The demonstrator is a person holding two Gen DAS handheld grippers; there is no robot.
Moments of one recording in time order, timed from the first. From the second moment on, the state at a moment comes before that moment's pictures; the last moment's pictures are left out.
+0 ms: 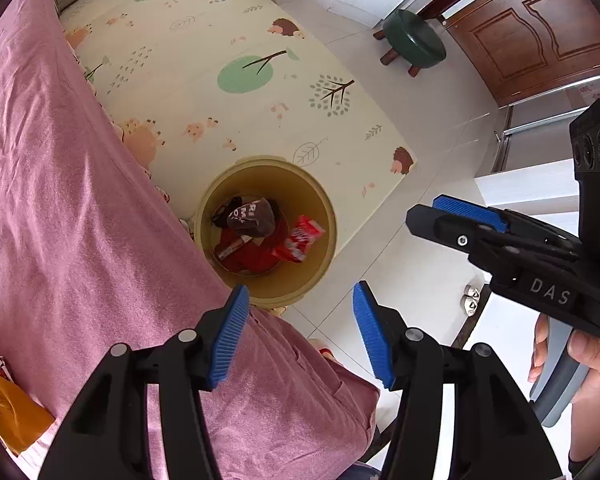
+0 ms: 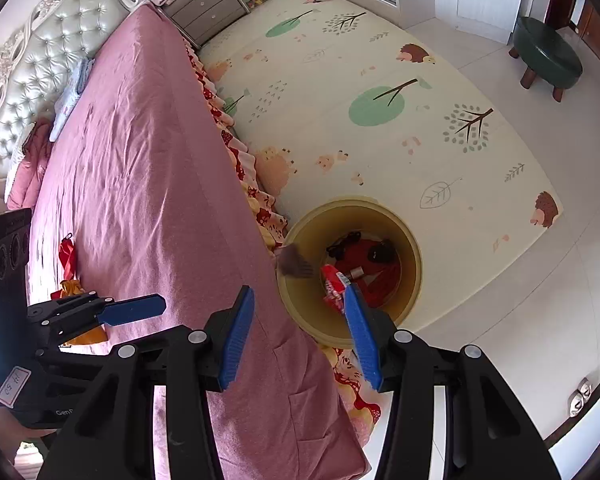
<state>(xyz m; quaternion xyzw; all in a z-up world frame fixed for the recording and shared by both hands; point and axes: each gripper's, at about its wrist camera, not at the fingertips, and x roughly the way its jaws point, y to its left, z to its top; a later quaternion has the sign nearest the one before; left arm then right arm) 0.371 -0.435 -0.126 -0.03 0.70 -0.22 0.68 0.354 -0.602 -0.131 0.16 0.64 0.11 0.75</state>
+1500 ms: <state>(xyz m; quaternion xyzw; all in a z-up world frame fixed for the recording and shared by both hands) 0.165 -0.085 -0.073 -0.22 0.65 0.05 0.73 0.256 -0.274 -0.070 0.08 0.63 0.29 0.71</state>
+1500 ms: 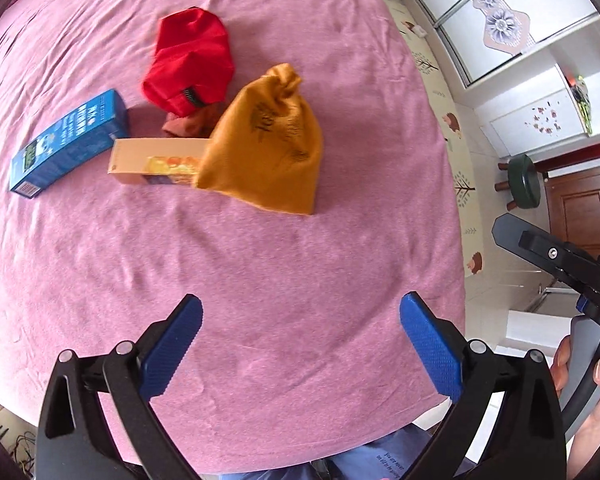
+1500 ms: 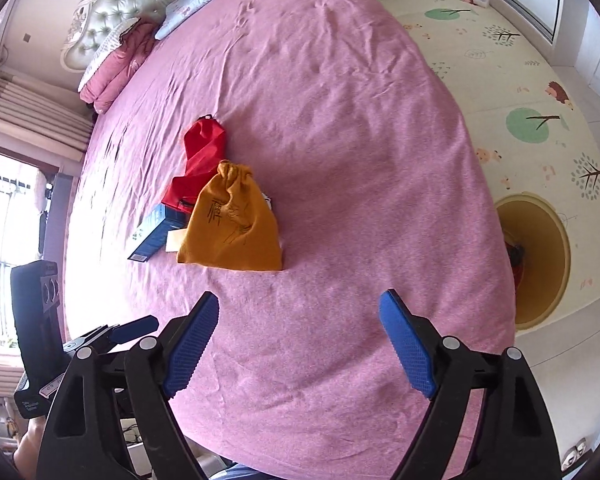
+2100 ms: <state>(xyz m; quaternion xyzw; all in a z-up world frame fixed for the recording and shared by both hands) 0.171 0.026 -0.098 -0.26 0.64 0.09 0.72 0.275 -0.138 -0.102 0.04 0.66 0.31 0.68</state>
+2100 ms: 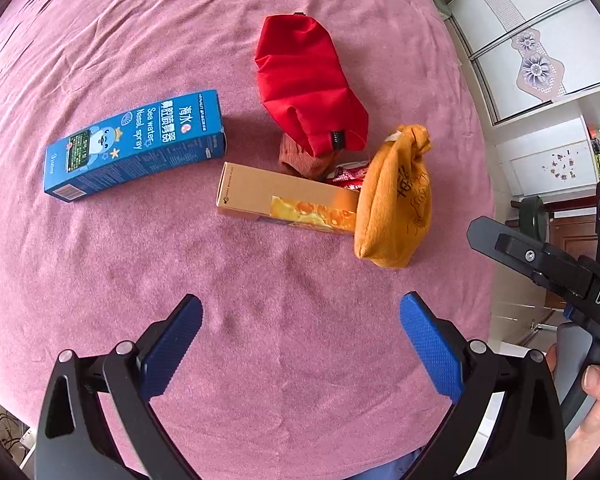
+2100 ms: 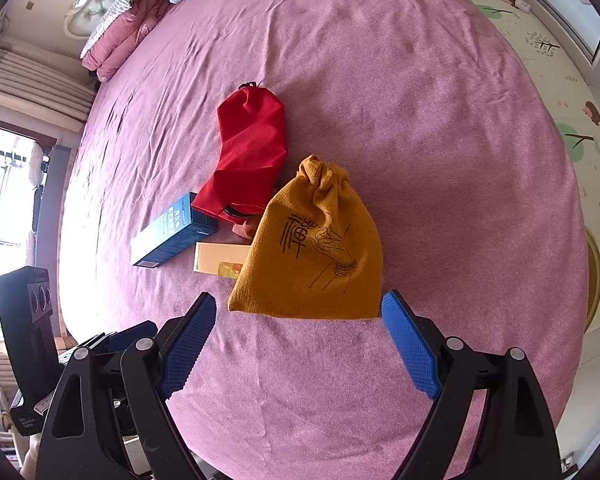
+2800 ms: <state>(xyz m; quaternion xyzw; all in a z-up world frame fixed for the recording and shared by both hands) 0.205 0.065 -0.145 -0.29 0.66 0.07 0.69 0.307 -0.089 -0.145 -0.01 0.68 0.27 0.68</state>
